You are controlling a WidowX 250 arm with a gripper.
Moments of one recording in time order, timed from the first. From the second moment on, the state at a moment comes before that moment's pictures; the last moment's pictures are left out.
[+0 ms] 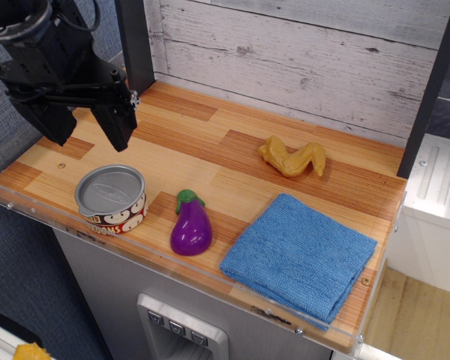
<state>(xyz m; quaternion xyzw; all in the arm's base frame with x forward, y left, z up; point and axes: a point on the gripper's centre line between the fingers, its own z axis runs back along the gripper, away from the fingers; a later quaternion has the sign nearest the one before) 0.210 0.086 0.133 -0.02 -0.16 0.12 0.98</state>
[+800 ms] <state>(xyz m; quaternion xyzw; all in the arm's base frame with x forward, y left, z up) 0.233 0.045 0.103 -0.03 -0.11 0.11 0.99</state>
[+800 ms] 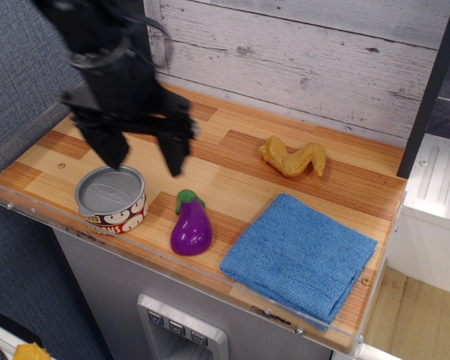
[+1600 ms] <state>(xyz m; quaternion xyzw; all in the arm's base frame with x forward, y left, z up) 0.252 0.026 0.042 -0.01 -0.08 0.19 0.98</state>
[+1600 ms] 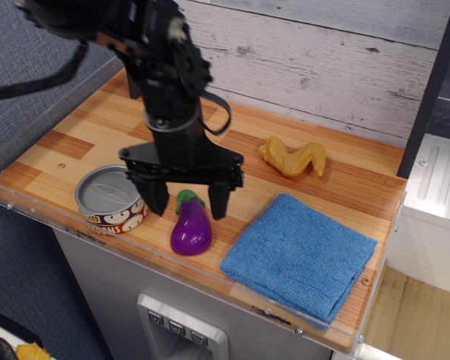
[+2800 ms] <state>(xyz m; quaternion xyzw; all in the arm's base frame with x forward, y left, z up) 0.266 0.025 0.007 0.05 -0.06 0.30 0.95</state>
